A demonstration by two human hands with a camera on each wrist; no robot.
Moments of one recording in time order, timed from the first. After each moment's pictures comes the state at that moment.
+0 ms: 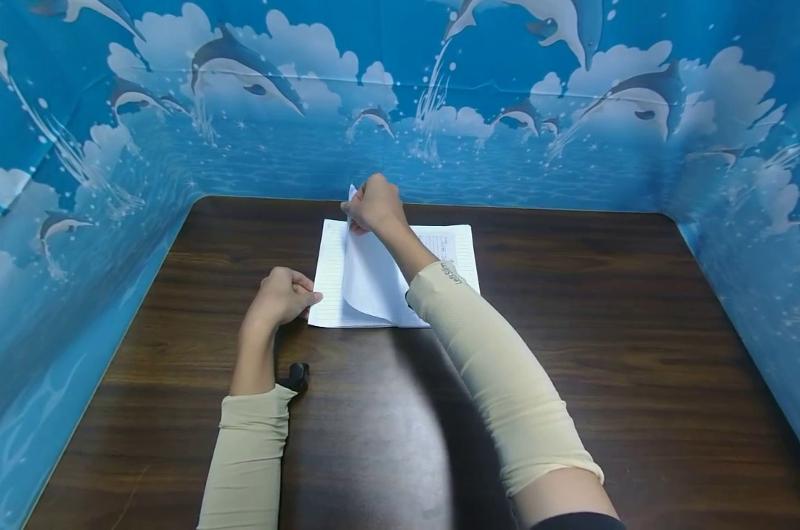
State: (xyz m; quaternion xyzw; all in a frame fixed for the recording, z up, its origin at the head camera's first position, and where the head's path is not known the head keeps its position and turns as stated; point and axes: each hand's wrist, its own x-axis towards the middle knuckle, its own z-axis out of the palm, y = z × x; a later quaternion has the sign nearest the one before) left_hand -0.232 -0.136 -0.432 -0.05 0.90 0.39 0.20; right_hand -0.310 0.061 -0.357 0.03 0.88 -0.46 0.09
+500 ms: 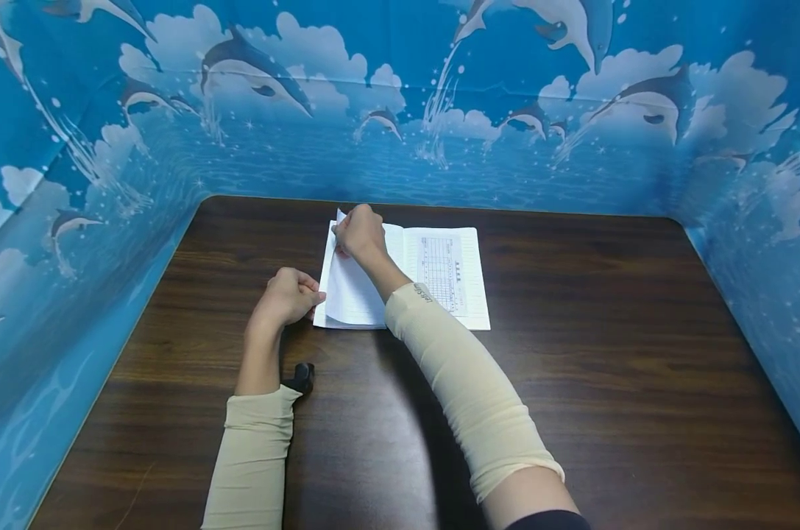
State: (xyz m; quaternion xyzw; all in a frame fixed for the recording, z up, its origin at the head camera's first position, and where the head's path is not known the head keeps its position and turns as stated) left_hand -0.232 -0.136 -0.432 -0.04 0.90 0.39 0.19; right_hand -0.305 0.019 -0.406 0.06 0.88 -0.46 0.06
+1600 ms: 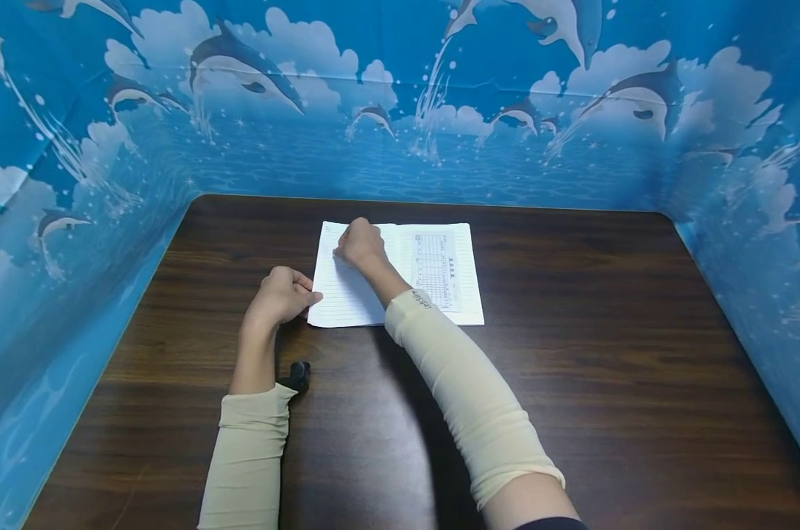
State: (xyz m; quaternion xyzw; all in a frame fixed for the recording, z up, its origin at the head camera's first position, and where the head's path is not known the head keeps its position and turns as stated) left_hand -0.233 -0.135 -0.433 -0.05 0.90 0.38 0.19; right_hand -0.293 0.030 -0.421 0.03 0.92 -0.37 0.09
